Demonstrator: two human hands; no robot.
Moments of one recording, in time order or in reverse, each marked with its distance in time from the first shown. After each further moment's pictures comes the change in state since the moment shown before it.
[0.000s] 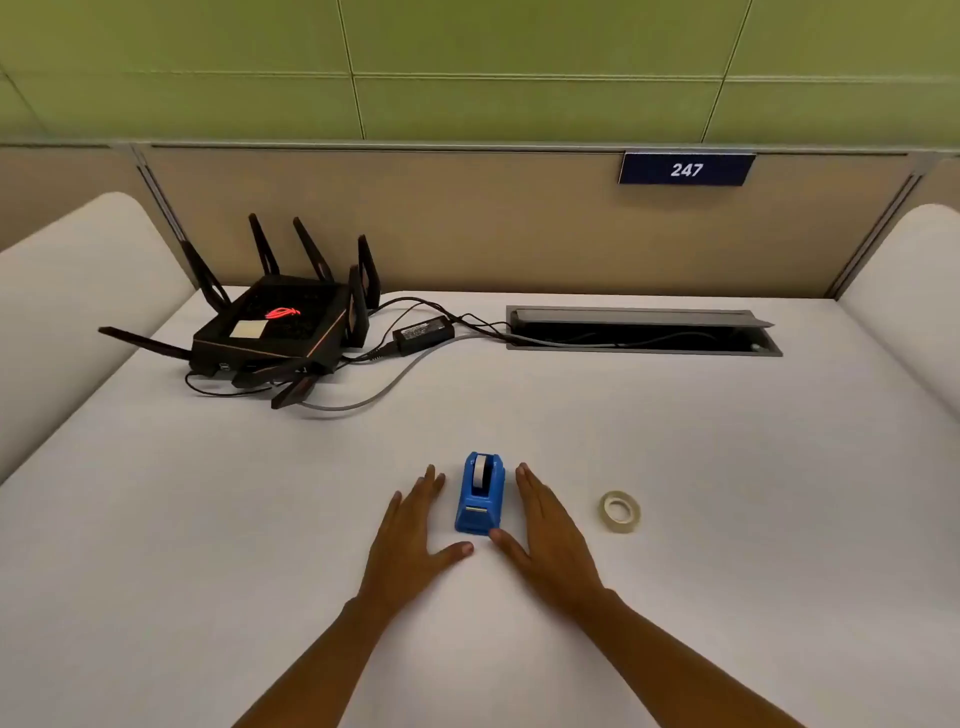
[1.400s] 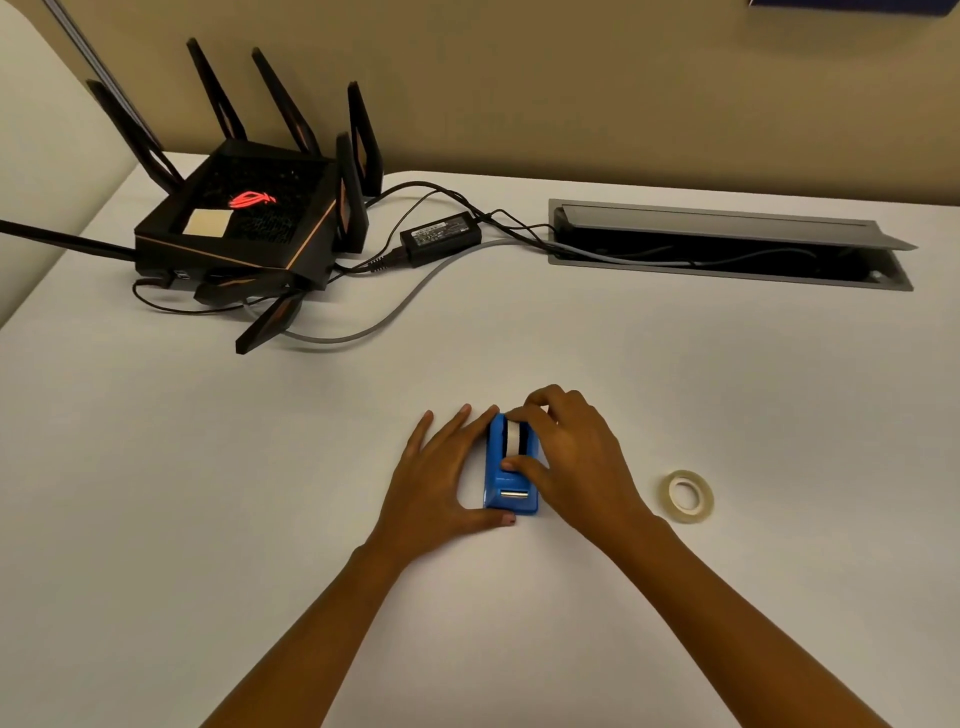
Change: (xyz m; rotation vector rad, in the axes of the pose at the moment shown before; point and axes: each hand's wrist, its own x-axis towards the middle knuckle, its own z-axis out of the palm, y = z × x) left_hand 0.049 -0.012 -0.001 0.110 0.007 0.239; right_hand 0.077 -0.047 -0.032 -0.272 -0.047 -0.138
